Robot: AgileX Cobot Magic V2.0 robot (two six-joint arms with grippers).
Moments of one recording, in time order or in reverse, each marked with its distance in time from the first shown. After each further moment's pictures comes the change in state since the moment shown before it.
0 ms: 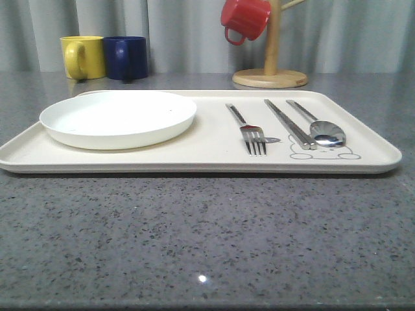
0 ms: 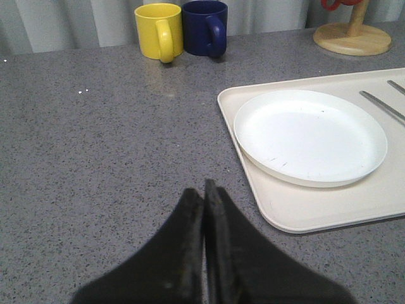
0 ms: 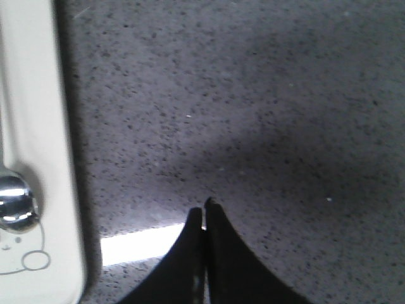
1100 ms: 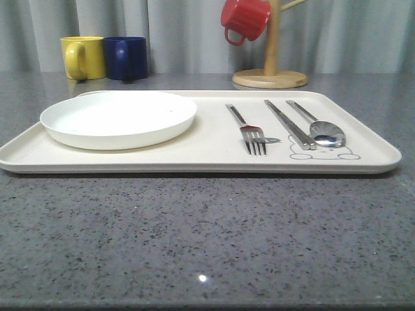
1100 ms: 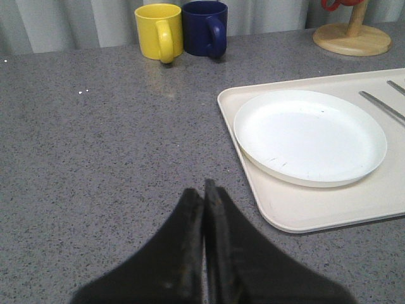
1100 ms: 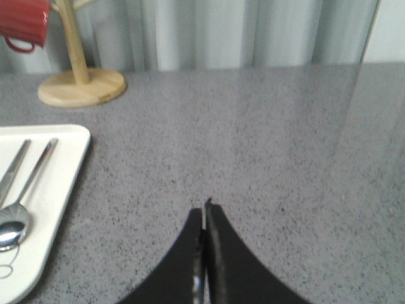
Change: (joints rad) left arm 0.000 0.000 0.000 0.000 0.000 0.000; right arm -0.077 -1.078 0.805 -0.127 -0.639 -0.102
